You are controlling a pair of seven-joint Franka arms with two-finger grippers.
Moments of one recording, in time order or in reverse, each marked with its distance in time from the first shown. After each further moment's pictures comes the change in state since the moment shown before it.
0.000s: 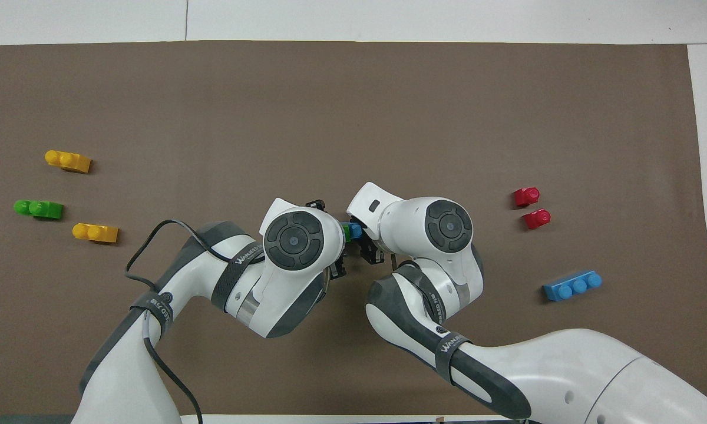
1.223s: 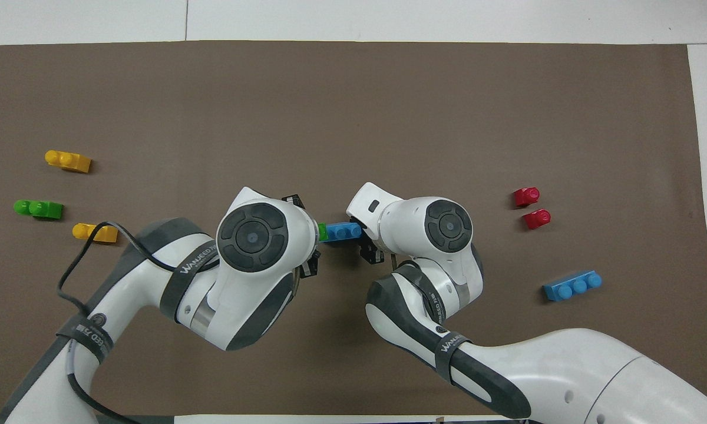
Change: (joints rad) left arm 0.058 -0.148 0.010 0.005 0.028 -0.170 0.120; right arm 0.000 0.002 0.001 0.002 0.000 0.001 -0.011
